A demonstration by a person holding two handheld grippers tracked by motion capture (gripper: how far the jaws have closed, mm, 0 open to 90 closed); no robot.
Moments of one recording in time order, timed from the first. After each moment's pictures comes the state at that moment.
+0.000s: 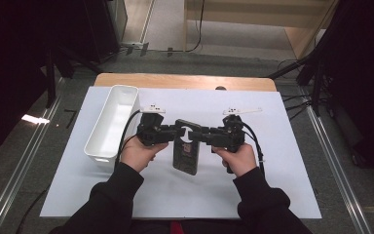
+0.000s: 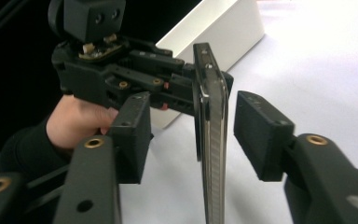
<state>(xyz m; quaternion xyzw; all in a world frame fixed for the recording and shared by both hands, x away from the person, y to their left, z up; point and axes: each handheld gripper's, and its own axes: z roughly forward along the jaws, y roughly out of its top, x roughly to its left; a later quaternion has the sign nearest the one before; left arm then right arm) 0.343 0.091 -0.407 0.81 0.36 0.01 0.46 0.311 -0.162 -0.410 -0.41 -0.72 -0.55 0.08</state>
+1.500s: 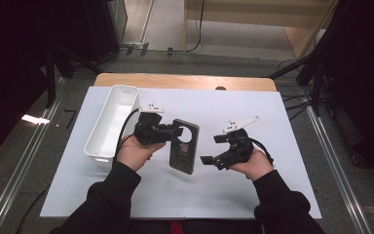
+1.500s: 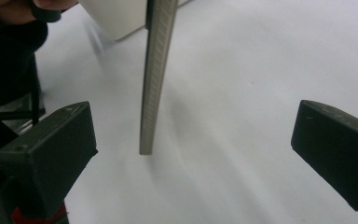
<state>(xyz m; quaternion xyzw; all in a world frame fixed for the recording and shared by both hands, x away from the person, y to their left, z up) 0.343 0.095 -0.403 0.82 0.35 0.02 0.45 0.294 -0.182 -0.429 -0.34 -0.83 -0.43 0.00</state>
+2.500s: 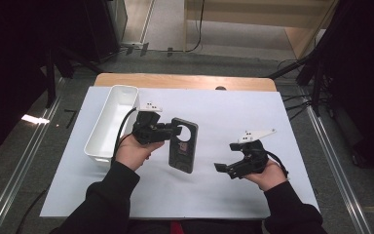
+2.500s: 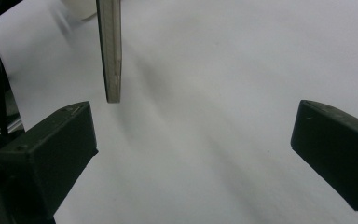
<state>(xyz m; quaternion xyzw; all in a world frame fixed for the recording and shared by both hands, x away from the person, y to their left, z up) 0.342 0.099 -0.398 0.82 0.36 0.02 0.46 0.267 -0.215 -0.446 -0.38 -0.82 -0.42 -0.04</state>
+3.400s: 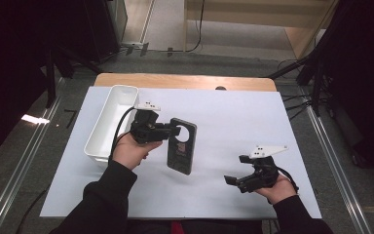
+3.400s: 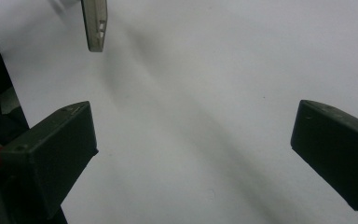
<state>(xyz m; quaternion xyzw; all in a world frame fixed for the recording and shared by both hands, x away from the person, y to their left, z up) 0.343 0.105 -0.391 0.82 0.35 0.01 0.45 0.235 -0.240 -0.471 -0.40 -0.81 -0.42 -0.04</state>
